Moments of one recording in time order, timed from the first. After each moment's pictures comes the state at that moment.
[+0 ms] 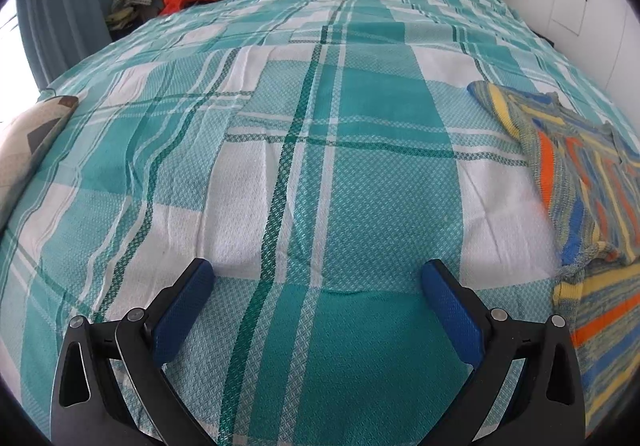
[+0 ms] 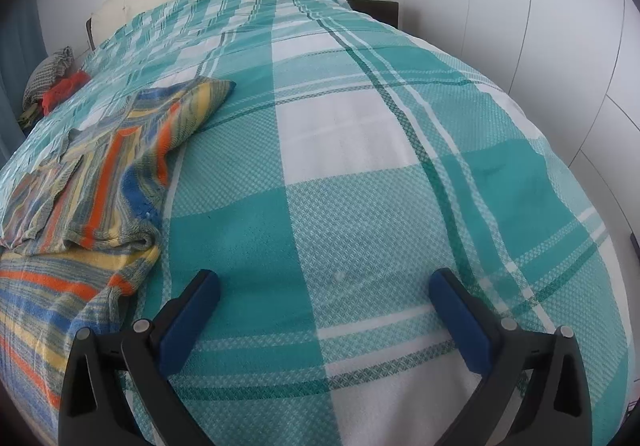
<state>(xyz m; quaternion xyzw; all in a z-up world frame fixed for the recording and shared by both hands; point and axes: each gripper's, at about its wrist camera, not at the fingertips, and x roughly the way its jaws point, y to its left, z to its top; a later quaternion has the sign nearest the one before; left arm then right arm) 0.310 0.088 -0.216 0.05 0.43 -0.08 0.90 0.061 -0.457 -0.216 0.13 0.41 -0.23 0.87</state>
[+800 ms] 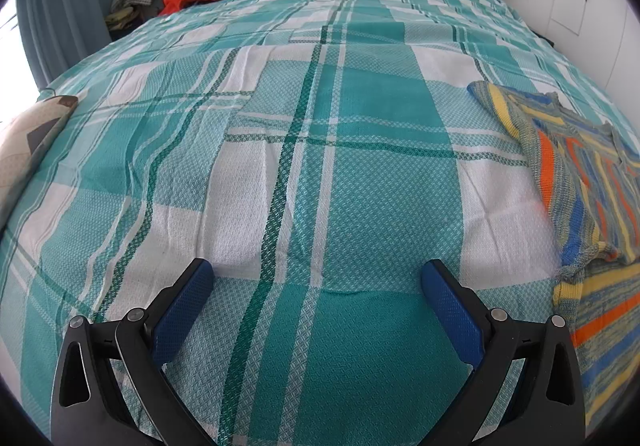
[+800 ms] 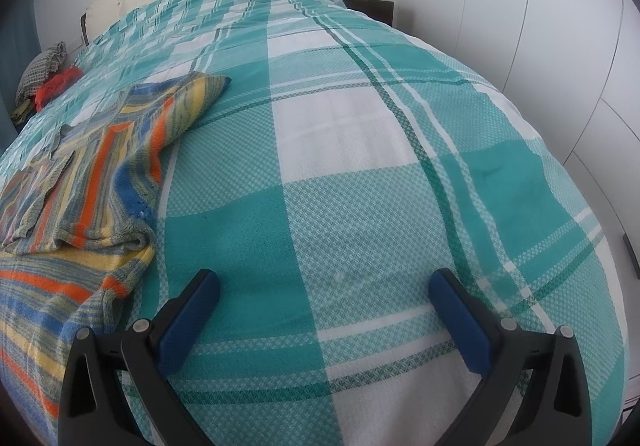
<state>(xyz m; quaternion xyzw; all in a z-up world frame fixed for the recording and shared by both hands) 0.309 0.088 -0.216 0.05 0.43 -0.08 0.90 0.067 -0.454 -0.217 0.13 0.42 -0.24 0.87</state>
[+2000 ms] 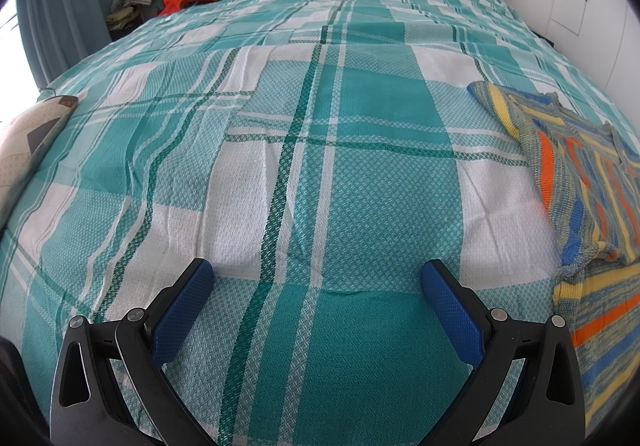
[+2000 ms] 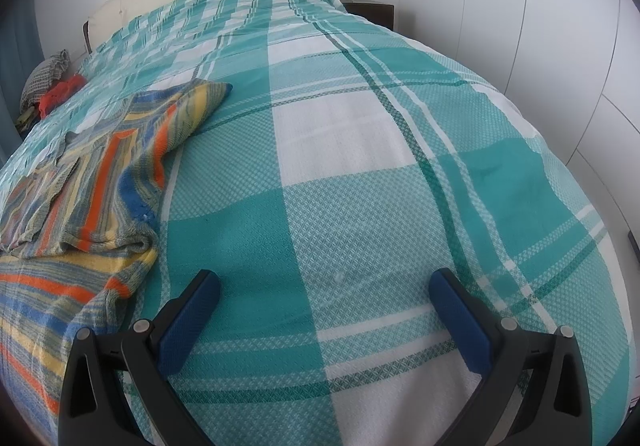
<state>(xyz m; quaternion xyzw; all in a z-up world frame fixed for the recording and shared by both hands) 0.309 0.088 -0.216 0.05 0.43 -0.08 0.90 0.062 -0.458 -0.216 0.13 0.41 -0.23 0.87</state>
